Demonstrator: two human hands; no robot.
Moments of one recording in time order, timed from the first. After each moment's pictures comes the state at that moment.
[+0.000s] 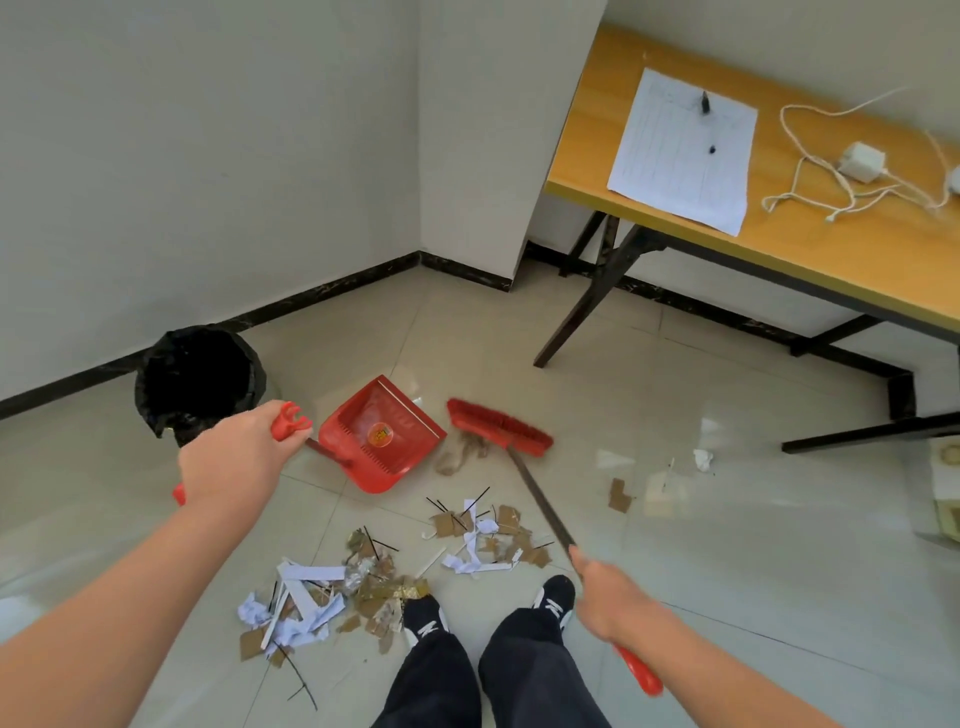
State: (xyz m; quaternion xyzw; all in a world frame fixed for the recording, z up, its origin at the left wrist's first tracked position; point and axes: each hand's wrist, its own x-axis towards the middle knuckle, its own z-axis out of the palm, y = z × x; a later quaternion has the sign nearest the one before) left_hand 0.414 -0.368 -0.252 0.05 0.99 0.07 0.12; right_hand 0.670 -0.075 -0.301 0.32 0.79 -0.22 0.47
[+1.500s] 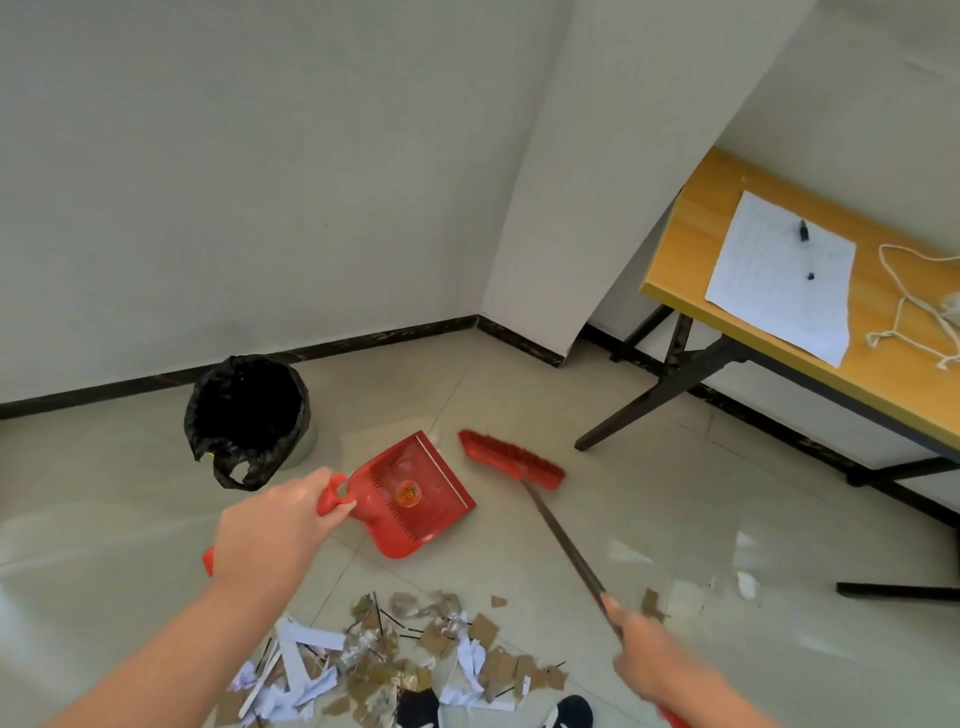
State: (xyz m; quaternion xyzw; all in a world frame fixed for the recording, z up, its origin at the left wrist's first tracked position) left_hand 0.403 -0.408 -0.278 0.09 0.99 0.05 0.07; right_hand 0.581 -0.064 -0.320 0.26 0.83 -0.16 0.46
